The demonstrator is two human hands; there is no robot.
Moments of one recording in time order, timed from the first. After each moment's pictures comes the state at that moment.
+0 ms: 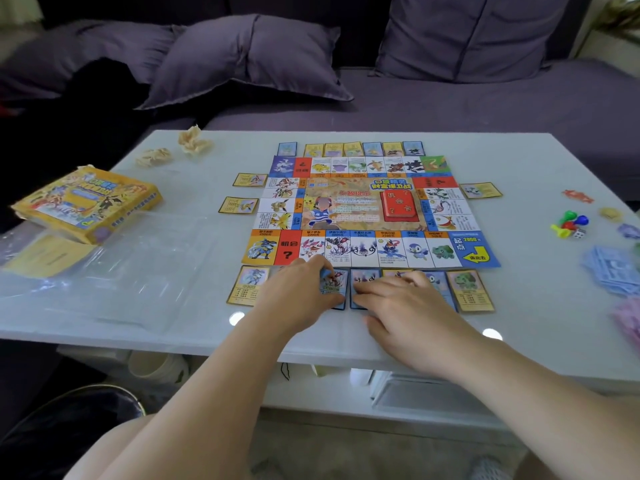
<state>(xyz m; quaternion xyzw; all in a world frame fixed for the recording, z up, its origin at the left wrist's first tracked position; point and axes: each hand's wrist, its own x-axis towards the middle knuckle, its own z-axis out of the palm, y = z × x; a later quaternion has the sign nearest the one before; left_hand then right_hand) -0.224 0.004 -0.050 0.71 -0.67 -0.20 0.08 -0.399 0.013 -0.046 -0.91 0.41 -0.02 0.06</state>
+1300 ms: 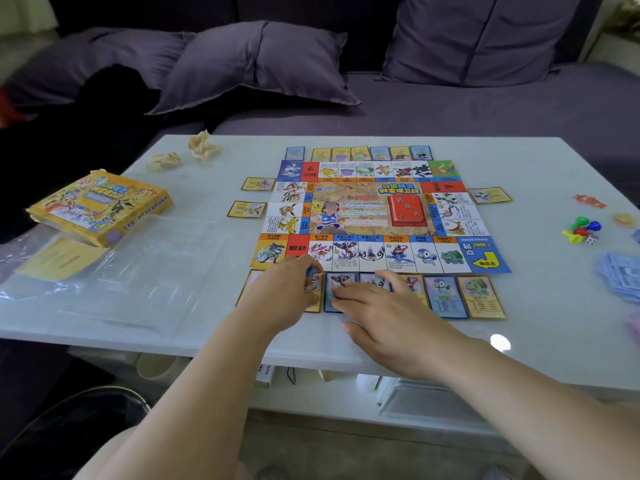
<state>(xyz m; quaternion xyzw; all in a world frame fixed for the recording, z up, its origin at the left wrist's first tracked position) -0.199 0.003 -0.044 0.72 -0.65 -0.21 0.09 -0.379 0.006 -0.054 -0.93 0.35 -0.04 0.08</state>
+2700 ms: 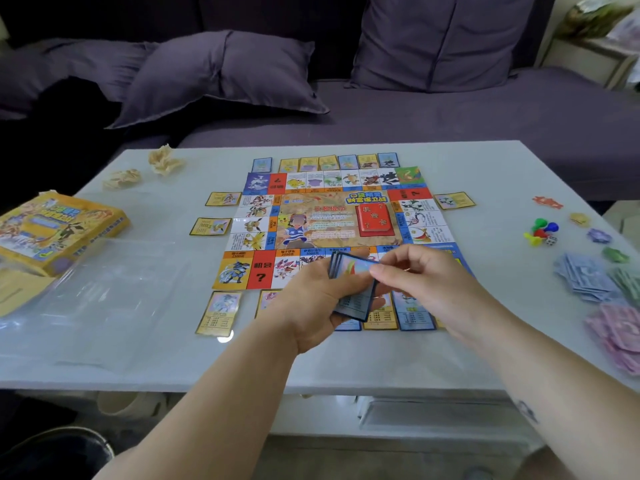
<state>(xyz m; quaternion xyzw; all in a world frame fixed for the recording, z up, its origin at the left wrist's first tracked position) -0.277 -0.005 -0.014 0.42 -0.32 -0.73 0.43 -0.434 -0.021 -0.013 -0.61 0.53 -0.33 0.49</state>
